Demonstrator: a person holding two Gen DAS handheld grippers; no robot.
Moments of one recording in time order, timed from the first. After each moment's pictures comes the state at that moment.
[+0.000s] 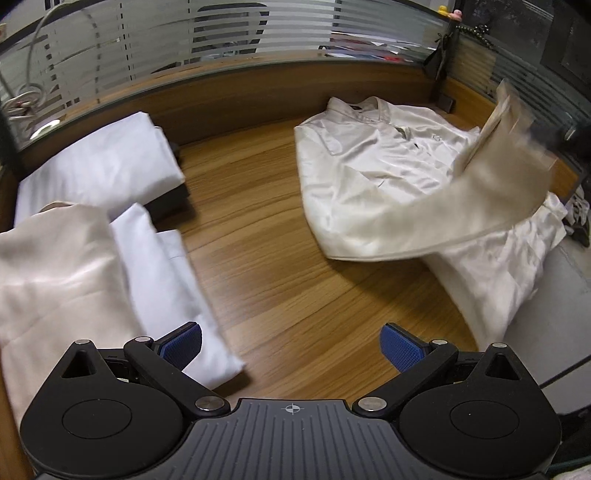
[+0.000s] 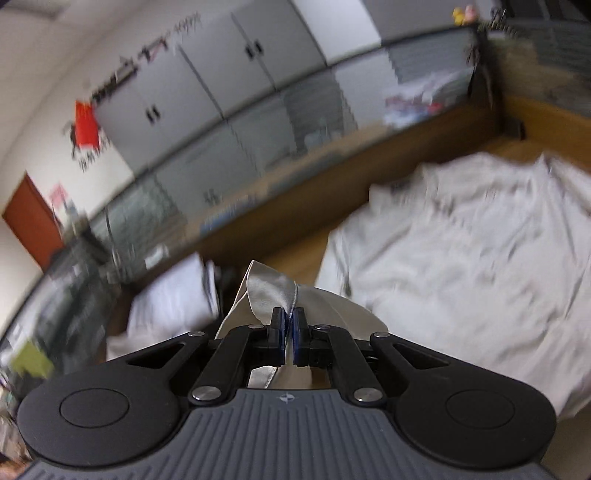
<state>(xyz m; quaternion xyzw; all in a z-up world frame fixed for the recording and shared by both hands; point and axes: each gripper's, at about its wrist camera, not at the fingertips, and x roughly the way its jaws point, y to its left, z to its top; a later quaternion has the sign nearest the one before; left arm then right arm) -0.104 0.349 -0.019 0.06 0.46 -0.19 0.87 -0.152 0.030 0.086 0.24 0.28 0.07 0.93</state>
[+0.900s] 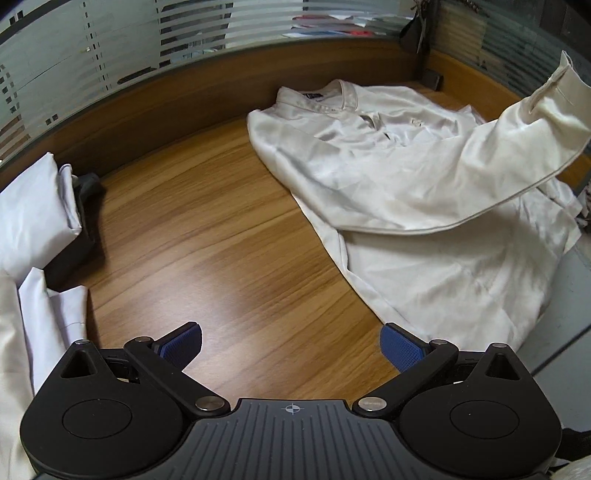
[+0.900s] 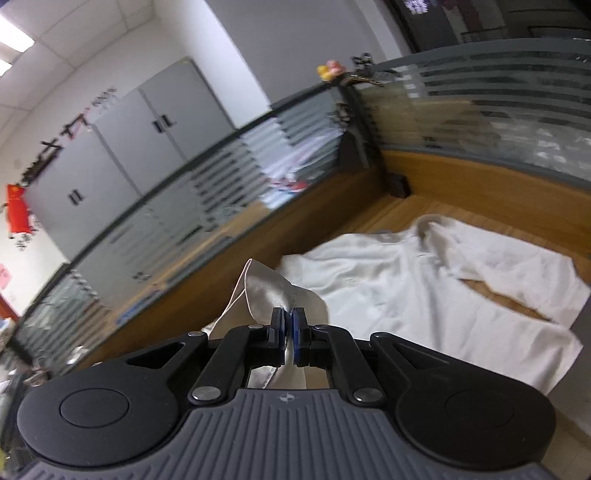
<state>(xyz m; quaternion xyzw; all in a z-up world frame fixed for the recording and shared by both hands) -0.055 0.209 -0.046 0.11 0.47 -0.18 0.85 -0.130 -0.209 0.060 0.28 0.25 -0.07 0.93</state>
